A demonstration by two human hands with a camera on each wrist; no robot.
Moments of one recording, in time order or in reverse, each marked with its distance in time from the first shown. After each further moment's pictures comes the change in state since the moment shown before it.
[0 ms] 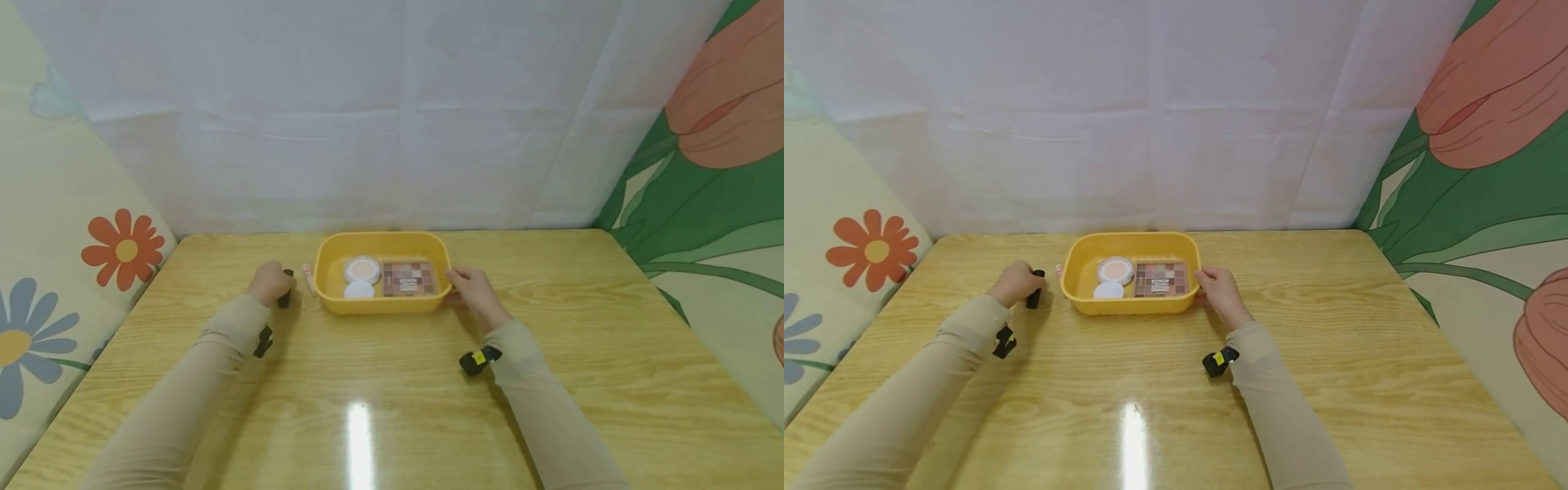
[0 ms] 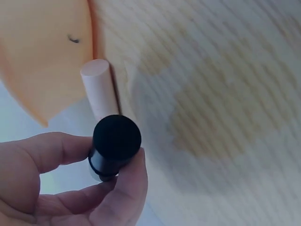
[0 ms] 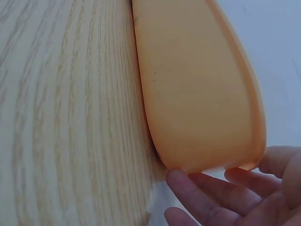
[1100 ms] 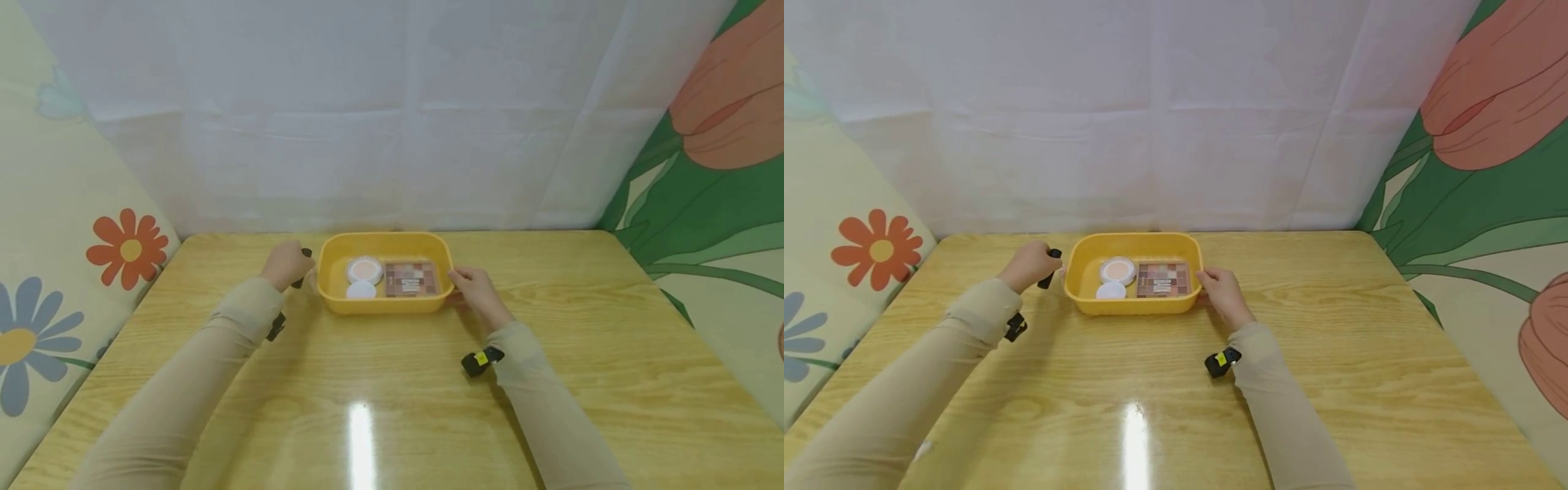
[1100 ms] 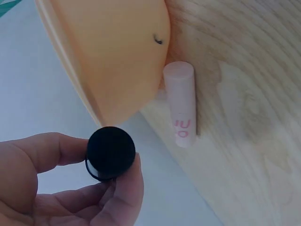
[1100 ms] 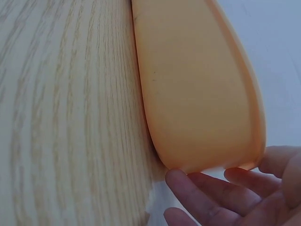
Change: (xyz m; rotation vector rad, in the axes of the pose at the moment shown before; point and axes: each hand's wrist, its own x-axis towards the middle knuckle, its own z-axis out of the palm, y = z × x) left_hand -0.001 0.043 -0.014 0.011 -0.035 0.077; right_hand 0.006 0.003 0.000 -0.084 0.019 0.032
